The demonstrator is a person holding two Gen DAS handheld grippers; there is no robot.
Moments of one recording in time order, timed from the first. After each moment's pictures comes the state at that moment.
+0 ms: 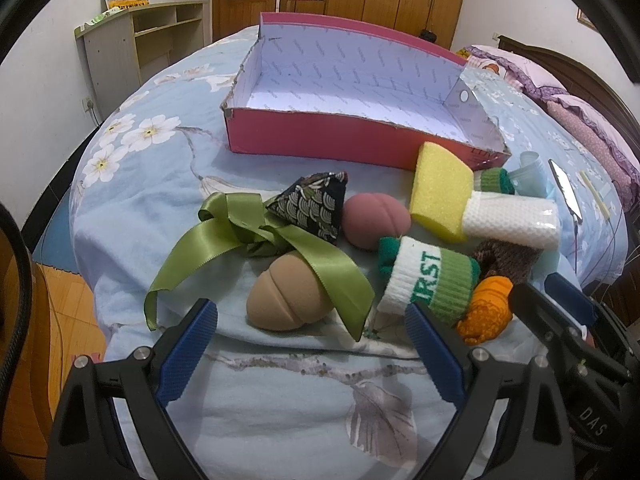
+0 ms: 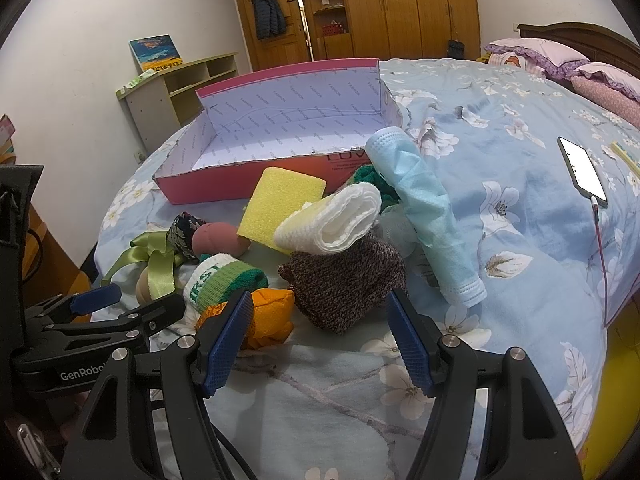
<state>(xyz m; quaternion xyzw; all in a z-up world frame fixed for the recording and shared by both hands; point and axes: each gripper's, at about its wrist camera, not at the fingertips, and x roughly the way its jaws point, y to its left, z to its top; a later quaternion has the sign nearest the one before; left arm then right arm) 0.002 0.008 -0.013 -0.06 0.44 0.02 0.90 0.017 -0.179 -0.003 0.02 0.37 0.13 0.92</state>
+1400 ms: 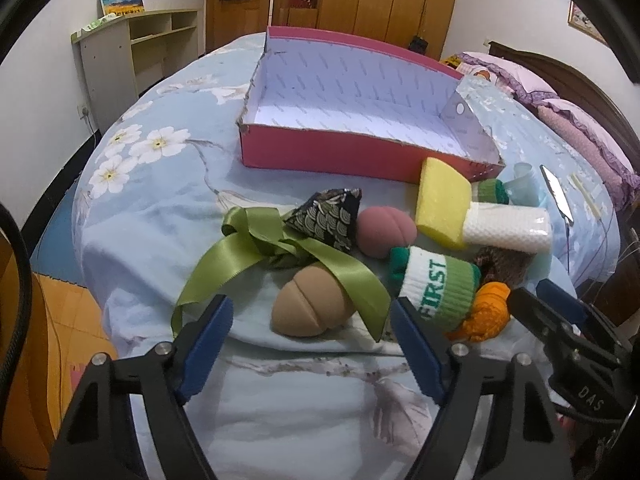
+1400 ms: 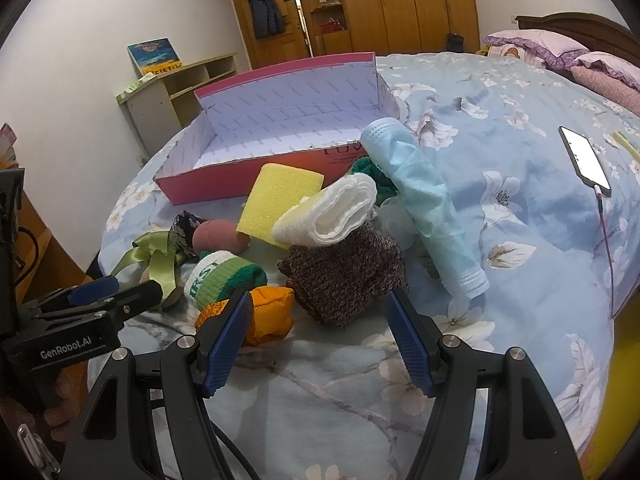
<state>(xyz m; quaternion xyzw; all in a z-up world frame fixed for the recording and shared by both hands) -0.007 0.030 0.000 -0.06 0.43 0.00 0.90 0.016 -0.186 -0.005 0.04 0.38 0.14 0.91</state>
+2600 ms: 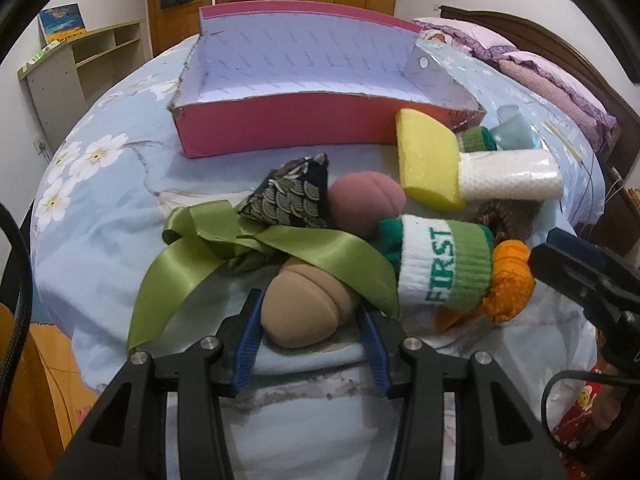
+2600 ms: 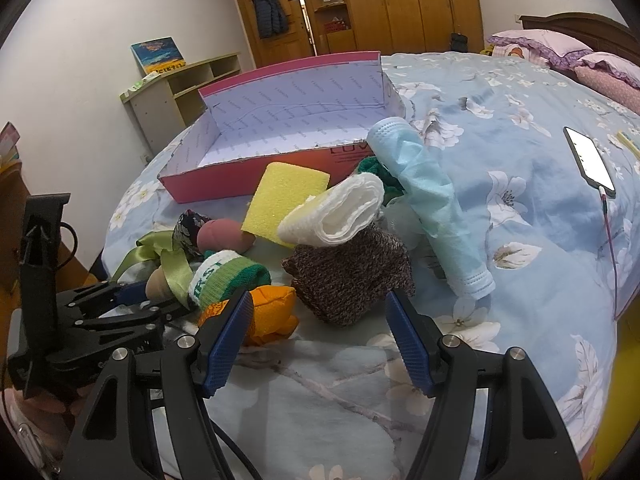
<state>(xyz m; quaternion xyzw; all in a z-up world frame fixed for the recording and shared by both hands) 0.020 0.017 -0.030 0.01 0.44 -0.08 0.89 0.017 -0.185 -0.006 0.04 0.38 0.14 0.91</state>
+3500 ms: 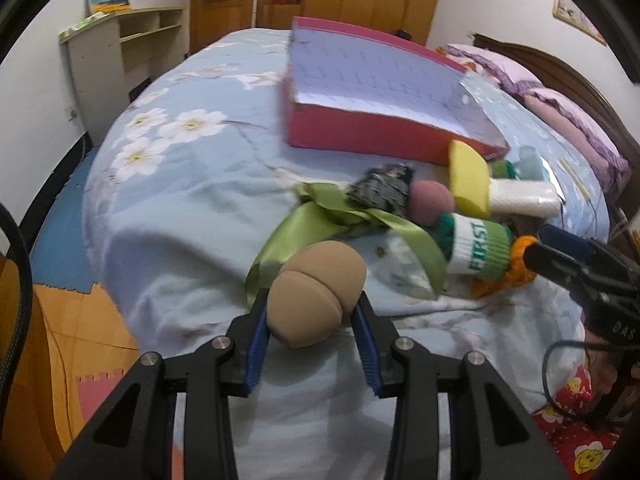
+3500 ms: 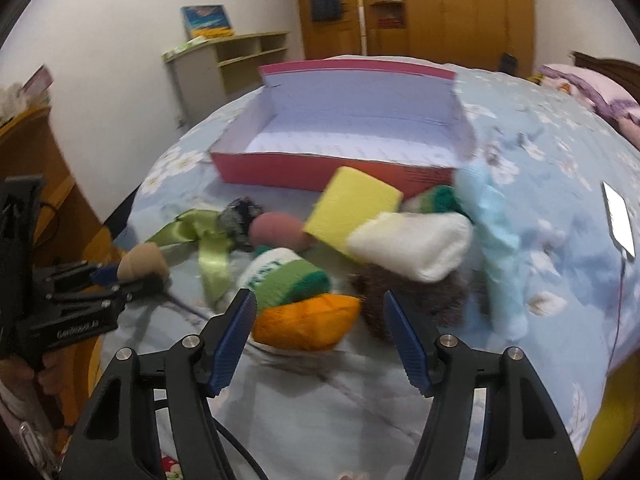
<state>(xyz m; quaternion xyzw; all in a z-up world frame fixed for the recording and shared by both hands) -0.025 0.088 -0.010 -0.05 0.43 -0.03 0.90 0.021 -0.139 0.013 -0.04 0.38 0.21 0.90</state>
